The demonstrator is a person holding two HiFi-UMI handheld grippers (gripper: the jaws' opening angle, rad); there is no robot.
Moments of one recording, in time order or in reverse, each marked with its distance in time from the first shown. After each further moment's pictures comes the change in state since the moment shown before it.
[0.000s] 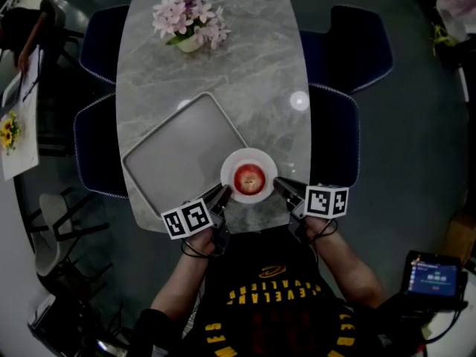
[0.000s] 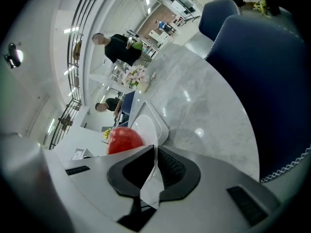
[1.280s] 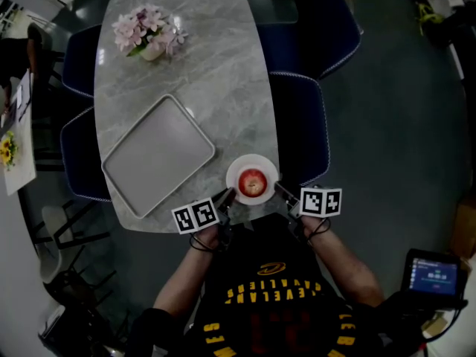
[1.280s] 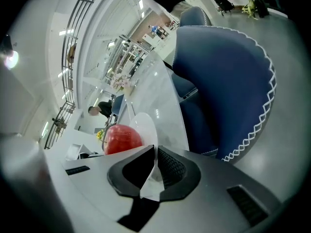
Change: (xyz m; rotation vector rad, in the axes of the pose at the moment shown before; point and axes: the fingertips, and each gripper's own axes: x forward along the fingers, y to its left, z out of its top) left arm 0.083 -0.025 -0.102 0.085 0.105 0.013; right arm -0.077 -0.114 -0.033 0.036 -0.030 -0.073
